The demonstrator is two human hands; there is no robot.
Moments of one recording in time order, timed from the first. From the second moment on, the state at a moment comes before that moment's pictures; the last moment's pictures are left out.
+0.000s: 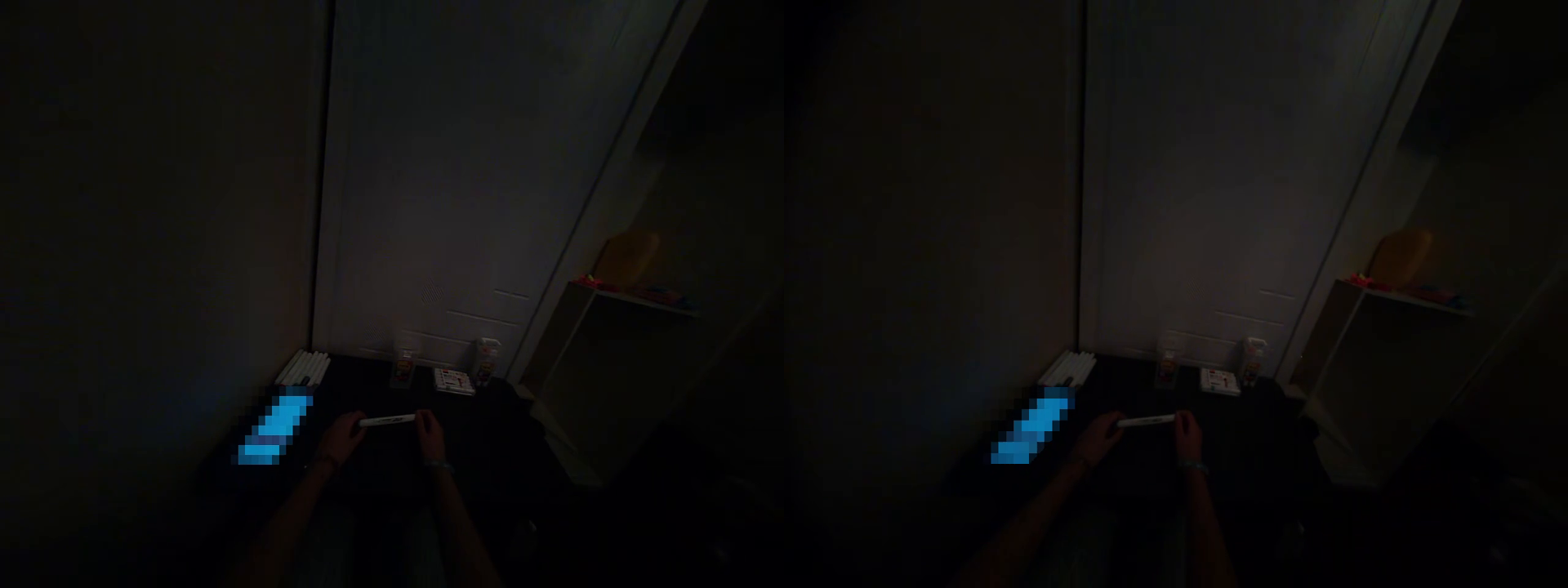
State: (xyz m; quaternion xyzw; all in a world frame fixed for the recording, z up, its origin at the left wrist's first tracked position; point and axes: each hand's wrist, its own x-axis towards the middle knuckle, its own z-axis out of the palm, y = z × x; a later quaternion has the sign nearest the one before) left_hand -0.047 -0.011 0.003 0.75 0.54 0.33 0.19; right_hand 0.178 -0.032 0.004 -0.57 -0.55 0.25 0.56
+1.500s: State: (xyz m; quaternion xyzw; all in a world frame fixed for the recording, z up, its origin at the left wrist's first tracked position) left_hand -0.042 -0.023 0.018 0.74 0.53 0.34 0.23; right_hand 0.180 -0.030 -0.002 -0.57 -0.55 0.23 0.57
